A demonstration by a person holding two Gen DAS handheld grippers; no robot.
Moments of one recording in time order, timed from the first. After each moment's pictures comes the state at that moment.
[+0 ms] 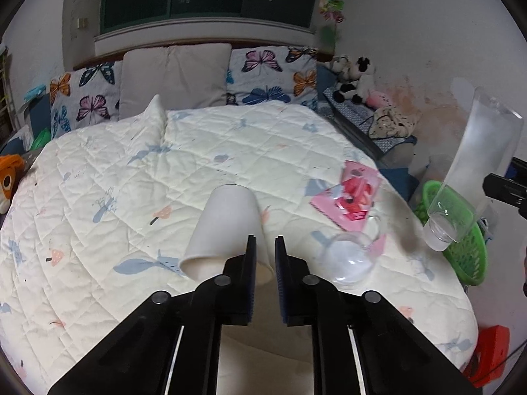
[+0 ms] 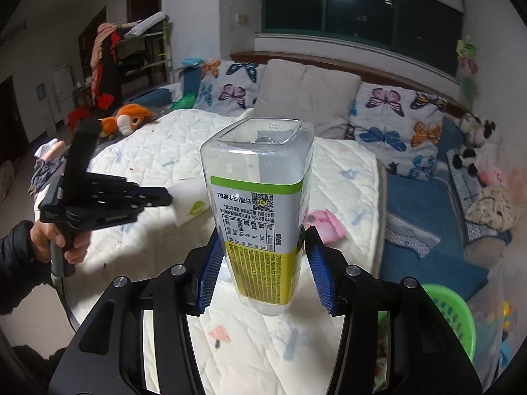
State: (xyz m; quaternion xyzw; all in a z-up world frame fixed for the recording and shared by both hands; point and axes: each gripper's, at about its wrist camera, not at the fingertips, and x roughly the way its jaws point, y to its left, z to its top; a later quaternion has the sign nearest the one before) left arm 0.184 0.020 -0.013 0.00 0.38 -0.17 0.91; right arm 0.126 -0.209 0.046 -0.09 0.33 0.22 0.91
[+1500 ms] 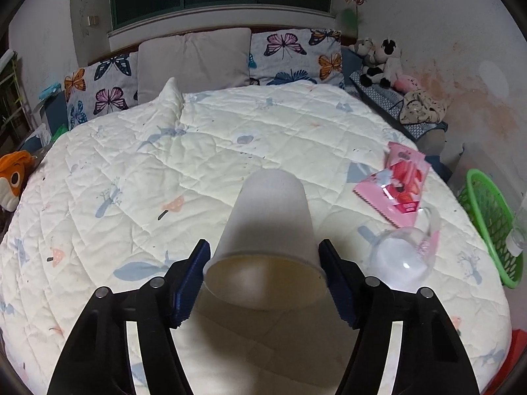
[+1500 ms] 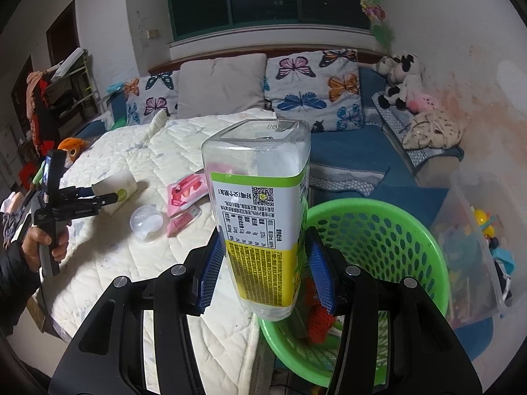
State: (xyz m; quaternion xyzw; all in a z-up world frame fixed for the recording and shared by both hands) left arm 0.216 0.016 -0.049 0.03 0.40 -0.11 0.91; right arm 0.078 -0.328 0.021 0.01 0.35 0.08 0.93
